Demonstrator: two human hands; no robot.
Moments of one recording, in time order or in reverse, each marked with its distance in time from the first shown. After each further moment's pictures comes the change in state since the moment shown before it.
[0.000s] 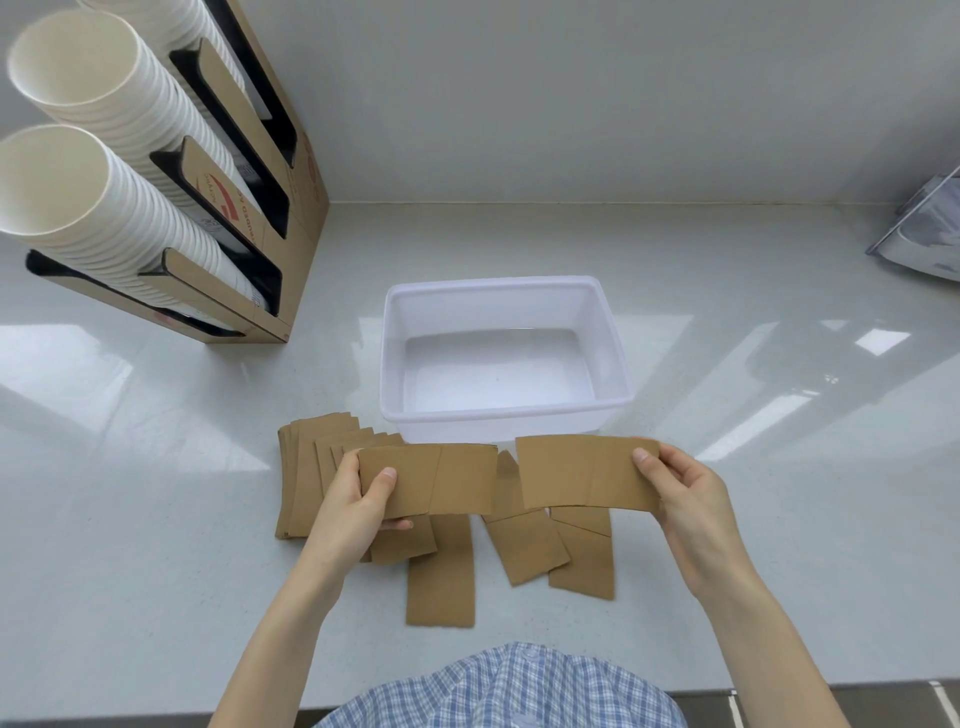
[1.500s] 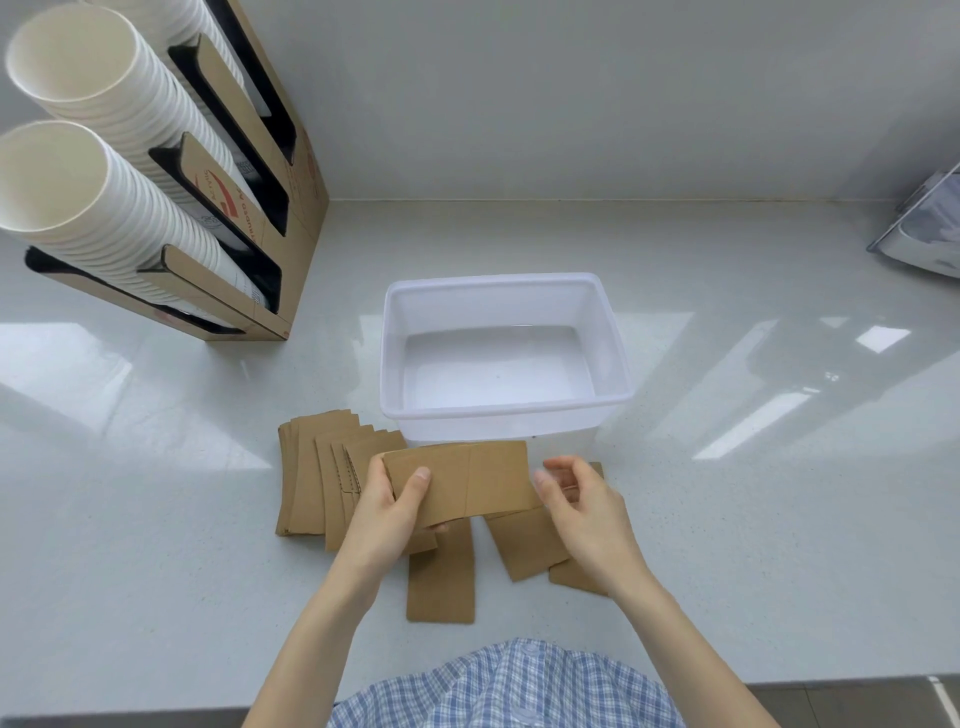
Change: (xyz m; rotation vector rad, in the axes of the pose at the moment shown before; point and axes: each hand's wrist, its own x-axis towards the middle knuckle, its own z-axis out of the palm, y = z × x) left_hand -0.005 -0.007 0.022 -0.058 -0.041 -0.018; right_hand -0.011 0.027 0.055 -0.630 -0.139 -0.143
